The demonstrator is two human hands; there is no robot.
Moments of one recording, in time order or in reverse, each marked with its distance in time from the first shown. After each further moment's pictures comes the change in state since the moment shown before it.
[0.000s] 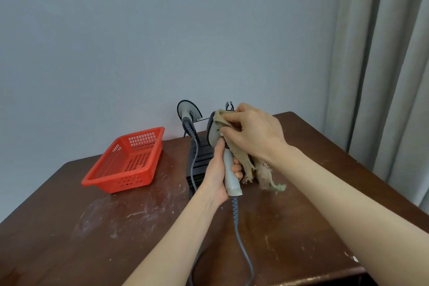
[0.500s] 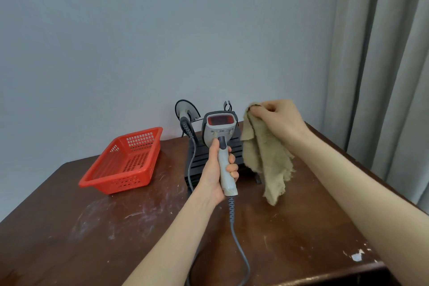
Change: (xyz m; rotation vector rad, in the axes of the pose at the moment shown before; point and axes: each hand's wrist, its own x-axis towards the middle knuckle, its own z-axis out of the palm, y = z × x) left_hand 0.006 0.000 -0.010 -0.059 -0.040 0.001; right_hand 0.003 0.035 -0.021 0.520 0.098 0.390
